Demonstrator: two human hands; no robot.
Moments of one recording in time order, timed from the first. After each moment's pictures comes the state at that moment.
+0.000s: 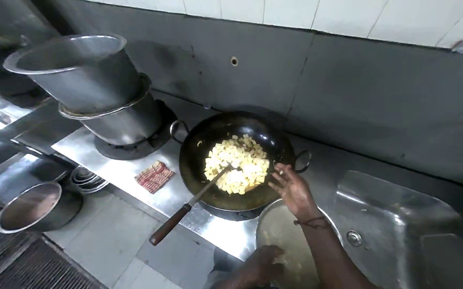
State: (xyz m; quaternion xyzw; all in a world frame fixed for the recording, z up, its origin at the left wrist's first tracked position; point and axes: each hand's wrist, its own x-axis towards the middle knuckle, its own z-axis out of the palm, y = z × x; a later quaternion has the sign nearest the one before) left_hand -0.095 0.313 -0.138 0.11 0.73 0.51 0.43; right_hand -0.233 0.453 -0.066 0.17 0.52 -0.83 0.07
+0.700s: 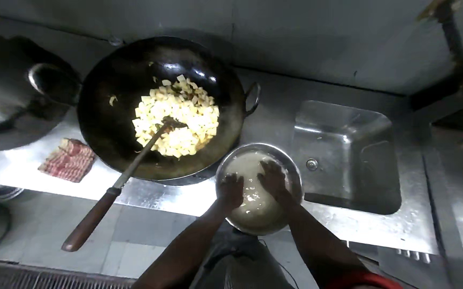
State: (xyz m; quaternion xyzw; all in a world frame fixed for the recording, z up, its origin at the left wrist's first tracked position) left_hand -0.155 0.382 -0.234 0.20 0.90 0.08 0.38; right_hand -0.141 0.570 -0.281 0.14 0.96 -0.18 0.16
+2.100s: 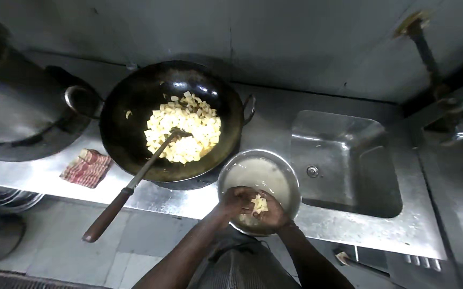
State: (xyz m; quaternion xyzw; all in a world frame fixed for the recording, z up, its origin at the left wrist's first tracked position) left_hand -0.116 0.358 -0.126 -0.05 0.65 0.60 0.46; right_hand -0.059 0.532 -0.240 0.33 0.29 -0.87 0.25
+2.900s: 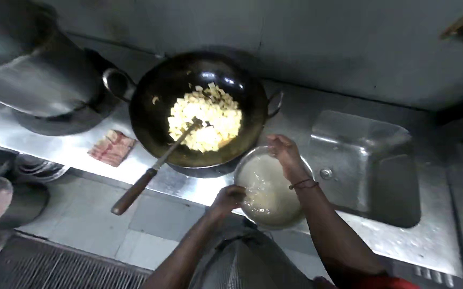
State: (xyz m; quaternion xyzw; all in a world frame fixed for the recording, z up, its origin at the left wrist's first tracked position) left_hand -0.096 0.292 -0.155 -0.10 0.67 0.62 0.39; right_hand -0.179 0.516 -0.121 0.18 0.73 -0.66 0.05
